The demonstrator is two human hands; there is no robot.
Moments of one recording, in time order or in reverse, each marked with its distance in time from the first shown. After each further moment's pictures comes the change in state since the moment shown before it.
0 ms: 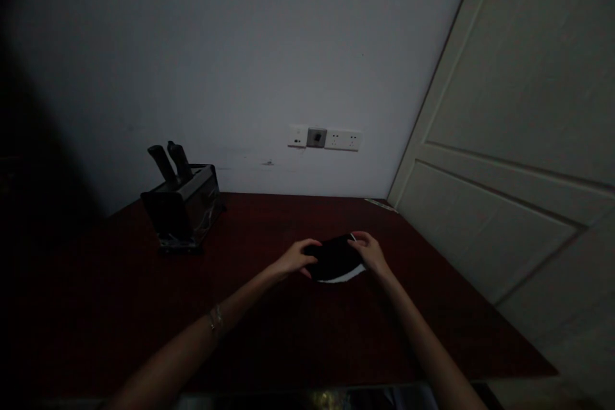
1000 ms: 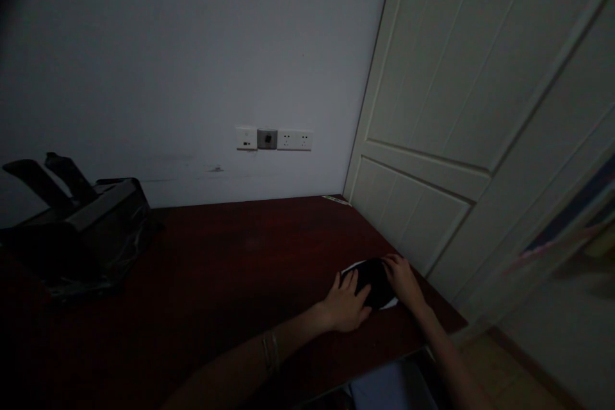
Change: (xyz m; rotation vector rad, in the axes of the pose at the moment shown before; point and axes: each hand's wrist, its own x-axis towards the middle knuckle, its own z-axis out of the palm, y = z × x) left_hand 0.041 -0.029 0.203 1.076 -0.429 0.538; right_hand -0.015 0.103 -0.207 -0.995 0.205 -0.432
